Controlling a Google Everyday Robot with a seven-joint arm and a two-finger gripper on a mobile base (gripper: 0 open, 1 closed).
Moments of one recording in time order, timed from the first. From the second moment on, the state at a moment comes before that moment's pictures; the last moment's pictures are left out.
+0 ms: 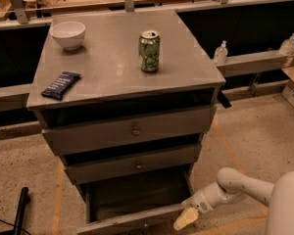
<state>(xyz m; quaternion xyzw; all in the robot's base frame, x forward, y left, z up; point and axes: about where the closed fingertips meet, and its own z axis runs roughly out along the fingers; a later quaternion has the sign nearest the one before) 0.437 -0.142 0.304 -0.40 0.82 0.41 0.08</state>
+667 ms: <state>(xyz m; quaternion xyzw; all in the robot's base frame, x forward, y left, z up) 0.435 -0.140 0.298 -0.40 0.82 0.40 0.07</state>
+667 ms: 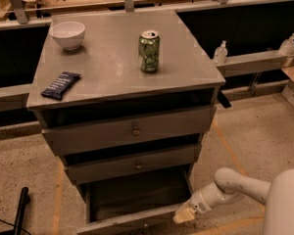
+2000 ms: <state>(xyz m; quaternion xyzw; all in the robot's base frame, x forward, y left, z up) 0.424 -0.167 0.229 -0.50 0.80 0.31 0.08</state>
